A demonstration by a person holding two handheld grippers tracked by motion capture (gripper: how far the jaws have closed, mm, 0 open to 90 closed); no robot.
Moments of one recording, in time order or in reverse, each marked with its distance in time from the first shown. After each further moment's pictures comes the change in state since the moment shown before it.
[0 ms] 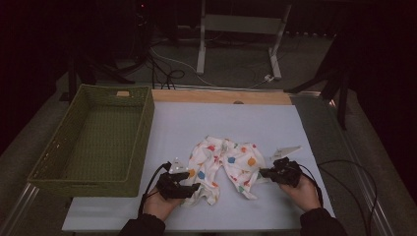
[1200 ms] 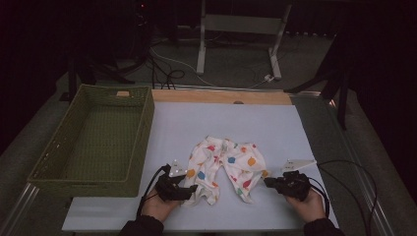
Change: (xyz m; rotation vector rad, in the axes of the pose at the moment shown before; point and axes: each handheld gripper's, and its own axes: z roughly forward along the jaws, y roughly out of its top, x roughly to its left) left arm 0.004 -0.011 0.007 0.010 0.045 0.022; right arm 0.021 -0.038 -0.020 -0.114 0.041 0.055
